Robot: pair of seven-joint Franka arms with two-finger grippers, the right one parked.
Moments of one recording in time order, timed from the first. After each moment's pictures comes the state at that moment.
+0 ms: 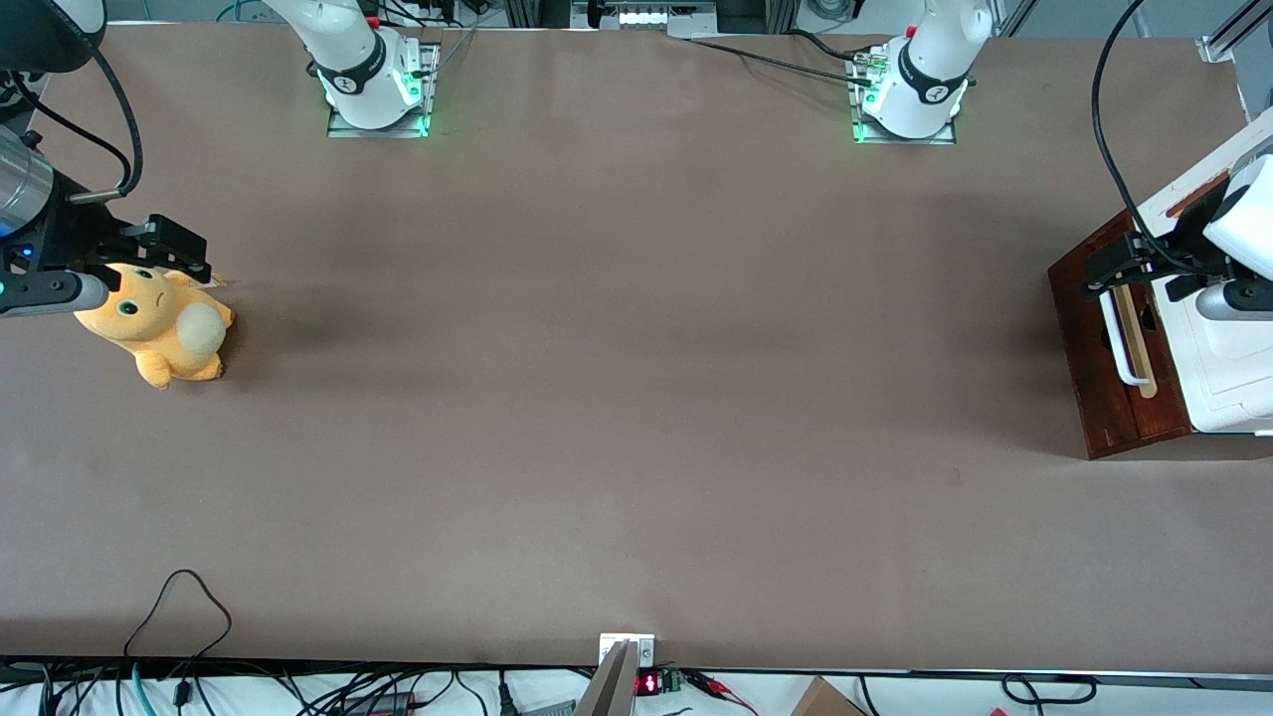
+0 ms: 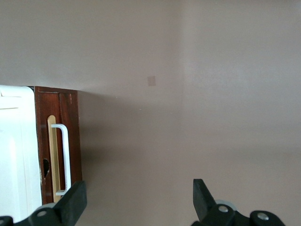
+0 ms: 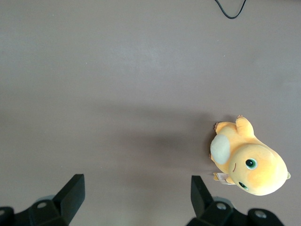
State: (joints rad) arm 0.09 0.06 -0.08 -1.59 -0.01 1.68 -0.02
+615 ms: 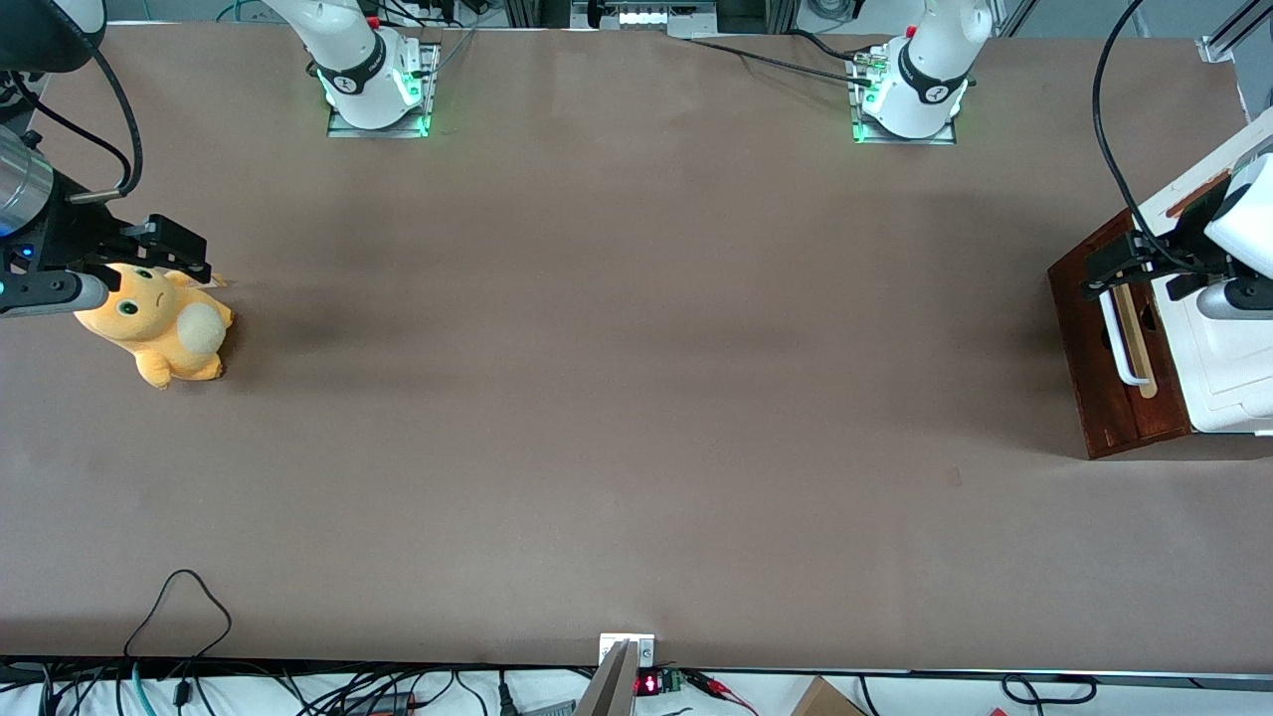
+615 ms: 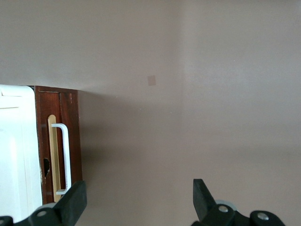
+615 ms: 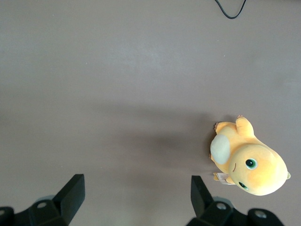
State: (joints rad) arm 0.09 0.06 -0.08 -1.58 -0.01 1.68 -0.02
